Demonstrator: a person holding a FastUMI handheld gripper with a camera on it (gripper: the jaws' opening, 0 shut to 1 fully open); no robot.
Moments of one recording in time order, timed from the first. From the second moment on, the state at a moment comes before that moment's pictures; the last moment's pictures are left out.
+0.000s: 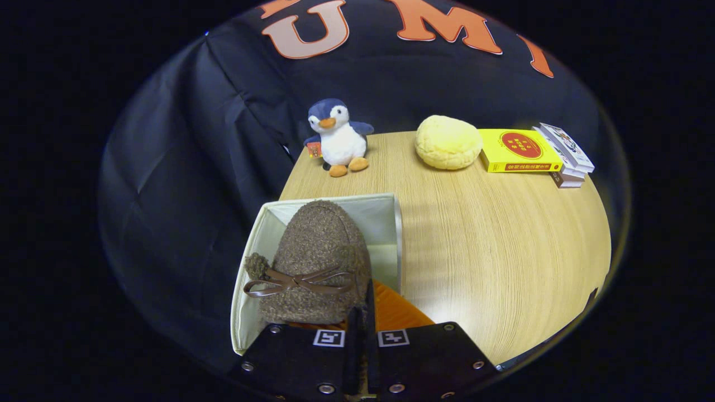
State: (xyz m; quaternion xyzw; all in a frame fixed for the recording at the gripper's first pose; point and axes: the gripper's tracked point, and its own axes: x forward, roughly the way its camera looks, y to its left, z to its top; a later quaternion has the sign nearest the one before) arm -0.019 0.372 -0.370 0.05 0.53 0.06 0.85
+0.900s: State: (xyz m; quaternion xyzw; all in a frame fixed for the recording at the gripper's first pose) arm -0.026 0.322 -0.262 0.13 0.44 0.16 0.87
